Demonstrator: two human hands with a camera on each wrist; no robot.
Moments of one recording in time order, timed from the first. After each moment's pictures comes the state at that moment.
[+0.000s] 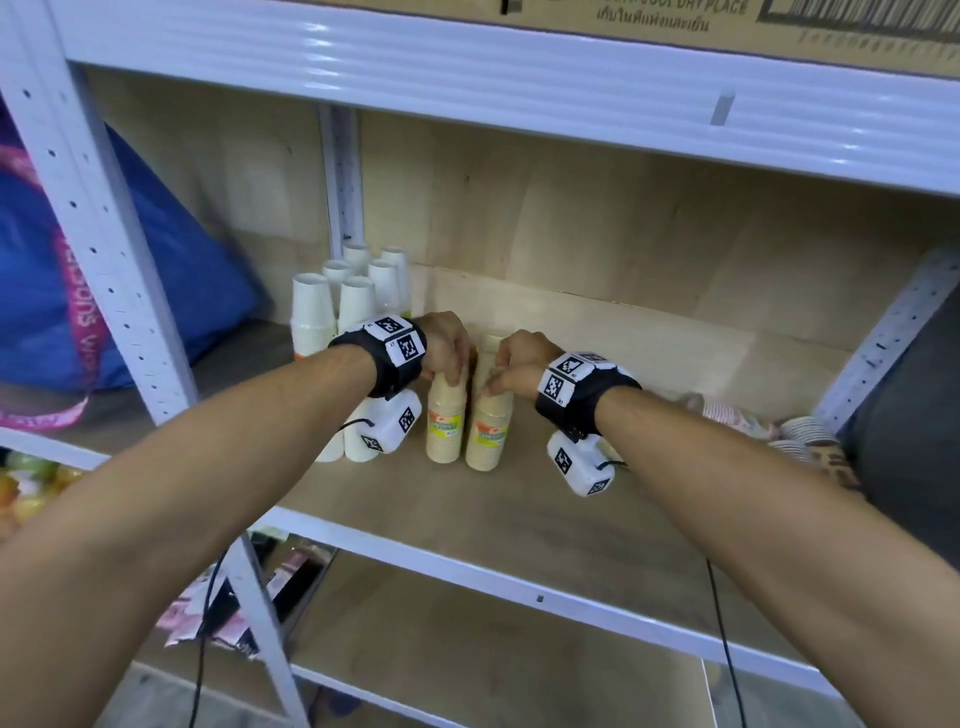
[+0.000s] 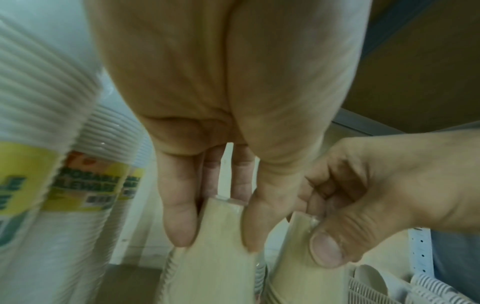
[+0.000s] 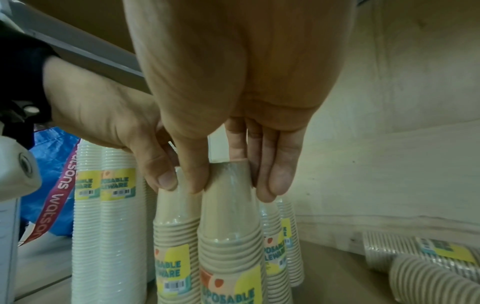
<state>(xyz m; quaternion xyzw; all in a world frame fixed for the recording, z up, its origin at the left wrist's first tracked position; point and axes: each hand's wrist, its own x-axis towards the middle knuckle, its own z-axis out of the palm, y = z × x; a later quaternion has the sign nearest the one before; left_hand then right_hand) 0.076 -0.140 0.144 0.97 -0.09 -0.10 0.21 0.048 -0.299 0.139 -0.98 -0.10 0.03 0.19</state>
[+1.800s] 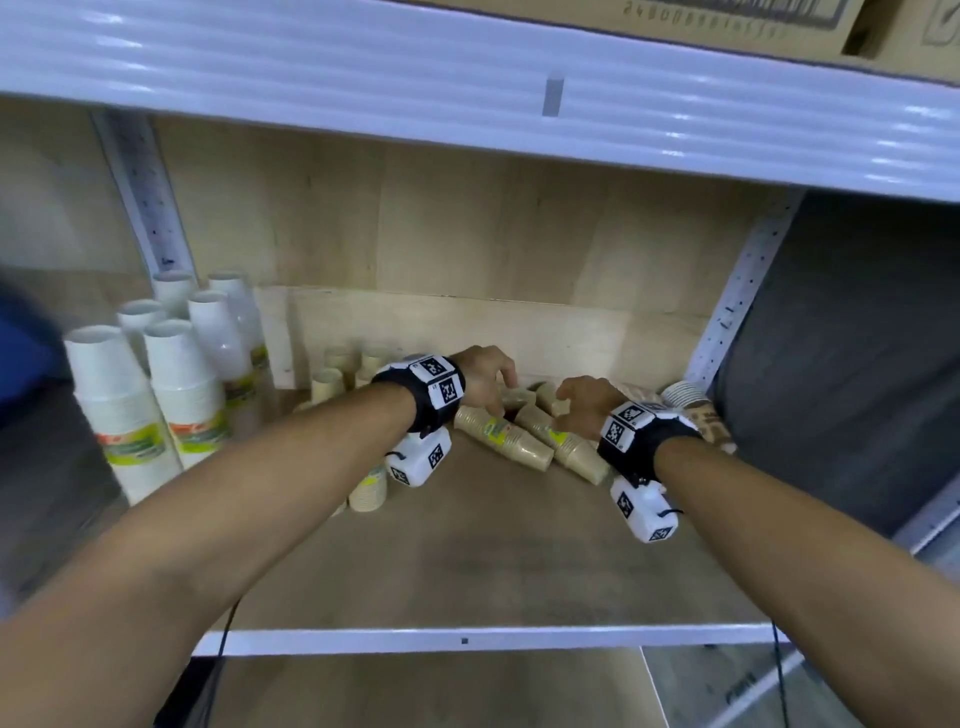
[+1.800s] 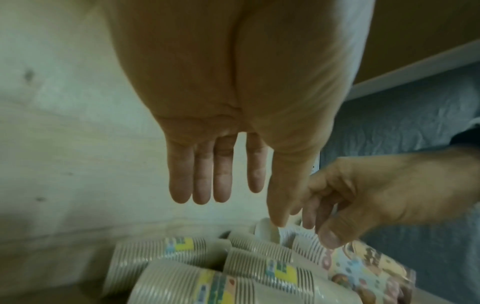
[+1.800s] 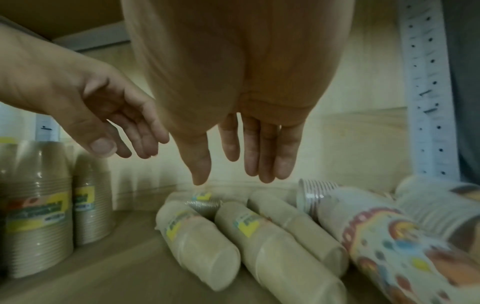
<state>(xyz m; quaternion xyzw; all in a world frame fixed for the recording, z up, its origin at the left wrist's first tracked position) 0.127 -0.319 0.111 0.93 -0.32 -0.11 0.15 0.059 -0.512 0.079 -0.99 0.10 0.02 0.10</state>
